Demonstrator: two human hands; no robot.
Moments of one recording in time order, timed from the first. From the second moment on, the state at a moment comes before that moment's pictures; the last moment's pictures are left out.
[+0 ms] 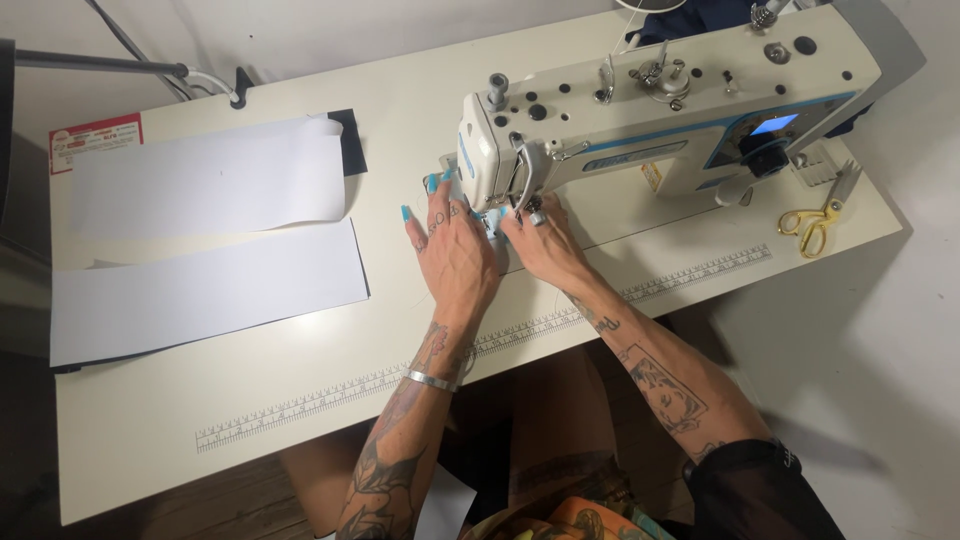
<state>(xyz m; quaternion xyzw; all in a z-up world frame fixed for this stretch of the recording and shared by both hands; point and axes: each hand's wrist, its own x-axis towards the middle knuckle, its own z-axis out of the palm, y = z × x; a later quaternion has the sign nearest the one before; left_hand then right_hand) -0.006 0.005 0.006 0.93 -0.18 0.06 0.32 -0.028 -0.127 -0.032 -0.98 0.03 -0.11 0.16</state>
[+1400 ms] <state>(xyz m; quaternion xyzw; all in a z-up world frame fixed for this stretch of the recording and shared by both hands) -0.080 0.069 0.008 0.94 -0.26 0.02 0.22 -0.205 -0.160 0.013 -0.93 0.12 -0.19 0.29</state>
